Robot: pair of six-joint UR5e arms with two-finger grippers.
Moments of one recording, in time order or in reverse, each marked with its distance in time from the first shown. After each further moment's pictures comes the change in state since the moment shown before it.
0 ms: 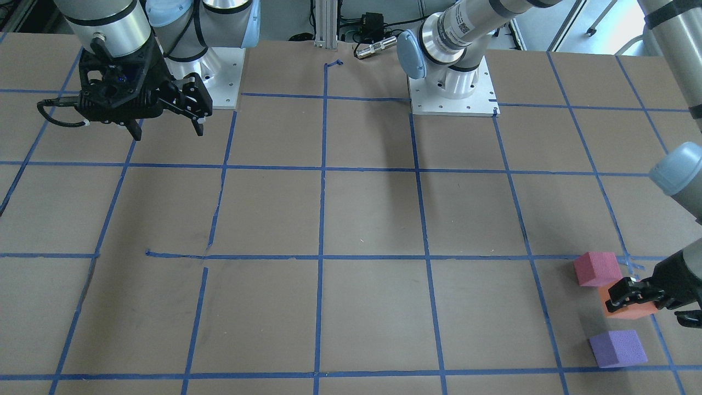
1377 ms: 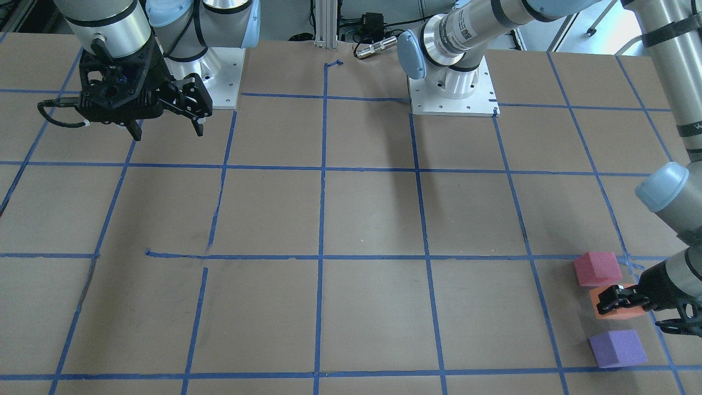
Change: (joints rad) left arm 0.003 -0.059 -0.013 0.051 0.058 0.005; right arm 0.000 0.000 0.000 0.000 0.000 -0.001
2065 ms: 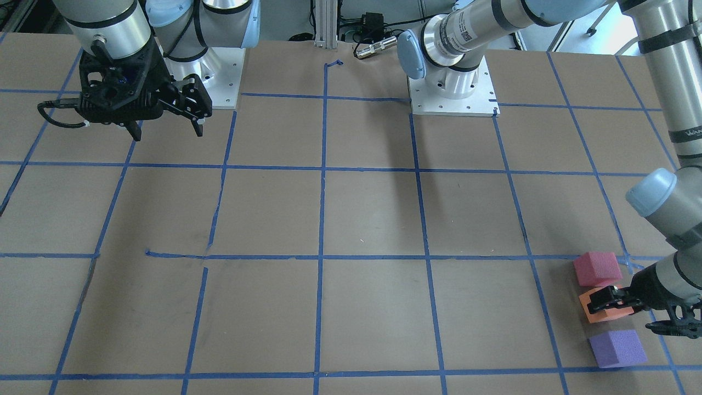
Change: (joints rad) left arm -0.007 0.007 -0.027 0.031 0.016 -0.036; right arm -0.001 0.001 0.001 0.001 -0.002 0.000
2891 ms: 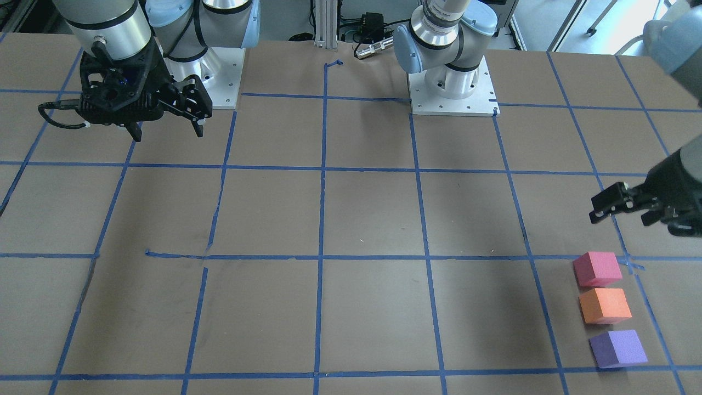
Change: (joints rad) left arm -0.114 0.452 0.017 -0.546 0.094 -0.106; right arm 0.000 0.000 0.001 0.000 0.000 0.001
